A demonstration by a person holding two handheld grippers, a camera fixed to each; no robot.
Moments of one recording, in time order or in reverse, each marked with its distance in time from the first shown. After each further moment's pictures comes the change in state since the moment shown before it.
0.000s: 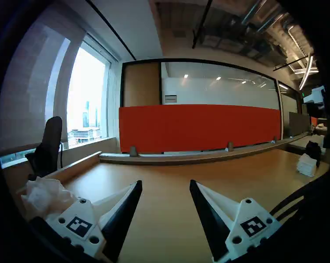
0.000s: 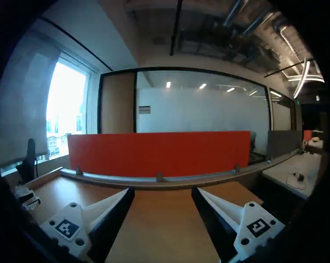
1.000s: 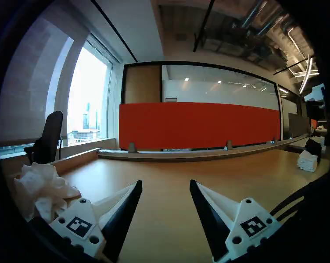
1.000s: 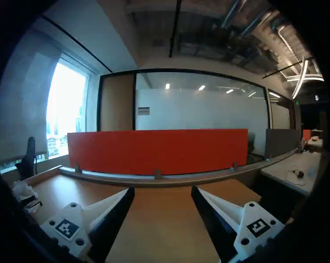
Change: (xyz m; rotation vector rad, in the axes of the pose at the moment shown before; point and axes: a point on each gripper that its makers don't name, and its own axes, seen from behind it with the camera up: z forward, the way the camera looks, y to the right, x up) left arm -0.037 0.006 -0.003 0.001 0.035 -0.020; right arm -0.027 0.009 -0.013 -0.006 0.022 0.001
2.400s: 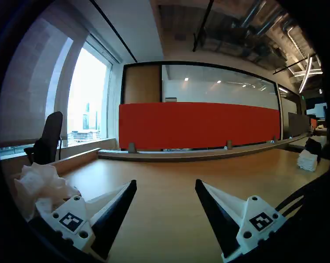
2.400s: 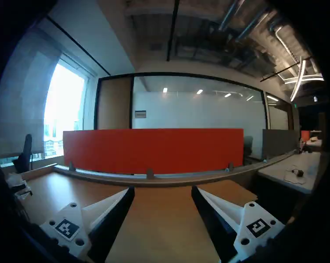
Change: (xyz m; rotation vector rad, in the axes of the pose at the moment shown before) left arm -0.004 0.002 0.000 0.000 0.001 0.004; right arm -0.040 0.043 0.009 -0.017 0.043 -0.005
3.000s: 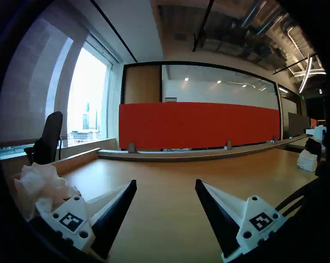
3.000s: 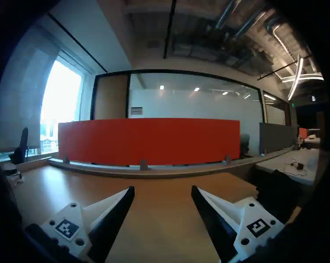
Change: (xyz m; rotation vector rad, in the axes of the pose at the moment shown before) left arm 0.000 0.000 0.000 0.000 0.001 0.000; right arm -0.065 0.021 0.013 -0.020 -0.003 -0.017
